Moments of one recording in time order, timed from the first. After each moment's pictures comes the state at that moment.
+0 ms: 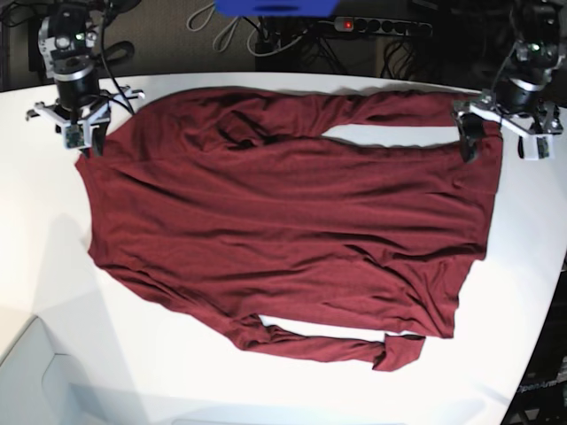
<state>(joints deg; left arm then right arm) 34.0 -17.6 -24.6 110.0 -28.2 -12.0 26.6 -29.9 0.7 26.8 108.0 -9.3 22.6 -14.0</state>
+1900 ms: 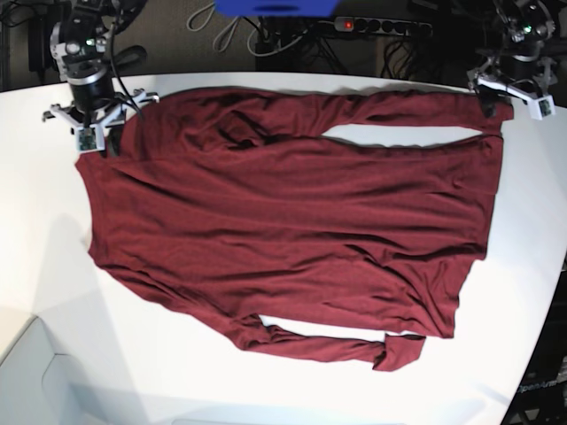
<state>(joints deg) 26.0 -3.6 -43.0 91.9 -13.6 -22.5 26.5 -27.3 -2.8 27.0 104.7 -9.3 26.0 -13.9</state>
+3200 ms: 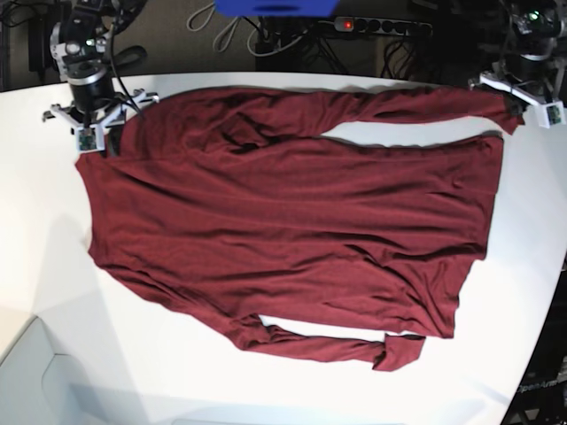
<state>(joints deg) 28.1 2.8 -48.0 116.6 -14.0 -22.4 48.5 -27.2 -2.7 26.8 104.5 -9.3 26.0 -13.9</state>
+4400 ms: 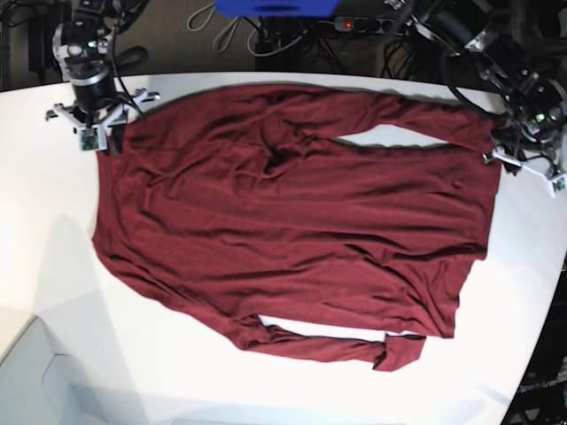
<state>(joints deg) -1.2 2.6 -50.7 102.8 8.0 -22.7 56.5 -26.4 -2.7 26.8 102.5 -9.4 26.0 -13.9</state>
